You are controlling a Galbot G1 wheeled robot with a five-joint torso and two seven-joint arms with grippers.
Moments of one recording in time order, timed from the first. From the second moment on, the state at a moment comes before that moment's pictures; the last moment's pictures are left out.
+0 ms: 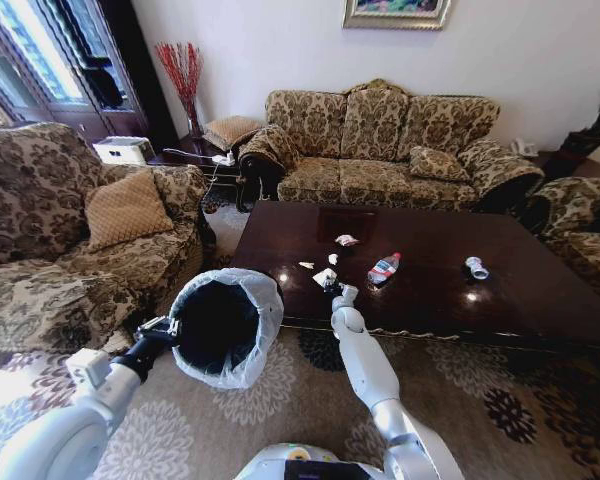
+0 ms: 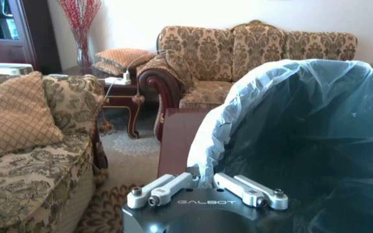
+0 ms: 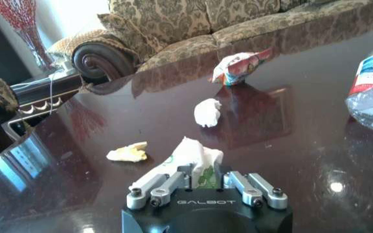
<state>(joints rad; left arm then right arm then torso) 1.92 -1.04 -1.03 -2.46 -0.72 0.33 0.00 -0.71 1.61 0.36 1.05 0.36 -0.12 0.13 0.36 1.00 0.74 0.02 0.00</state>
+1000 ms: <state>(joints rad) 2.01 -0.75 -1.24 -2.47 -1.03 0.43 -0.10 -0.97 1.54 0.30 1.58 0.53 -0.17 0.13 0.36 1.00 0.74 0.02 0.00</state>
